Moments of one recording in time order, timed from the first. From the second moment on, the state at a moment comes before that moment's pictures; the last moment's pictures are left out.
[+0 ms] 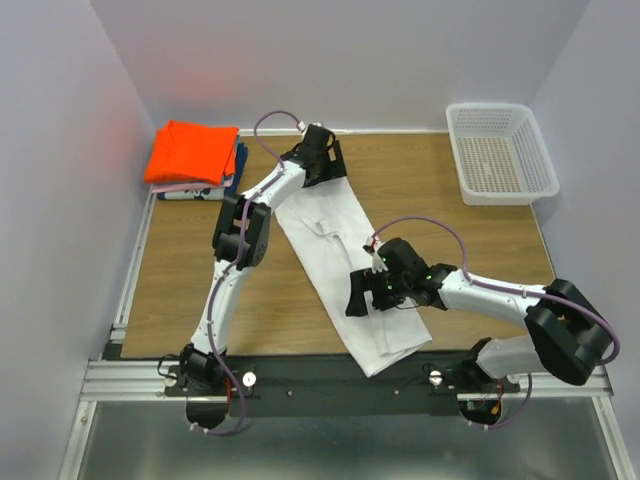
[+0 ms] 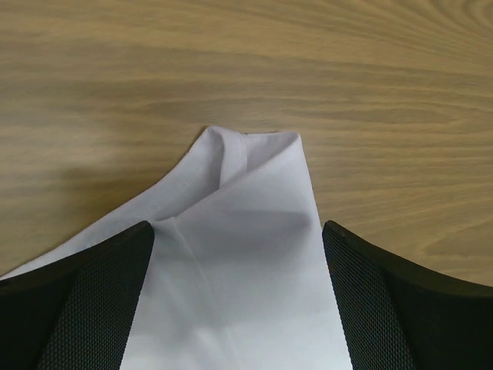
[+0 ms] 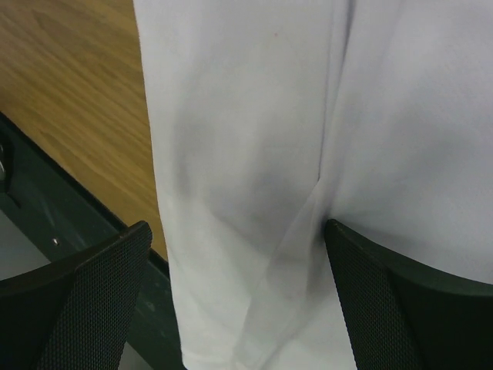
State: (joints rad) left arm -0.43 2.44 2.04 -0.37 -0.07 -0.59; right arm 0.76 1.35 0.60 -0.17 -0.28 0.50
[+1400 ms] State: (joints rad) left arm -0.50 1.17 1.08 0.03 -0.07 -0.58; right arm 0.80 1.67 1.16 -0.31 0.28 0.49
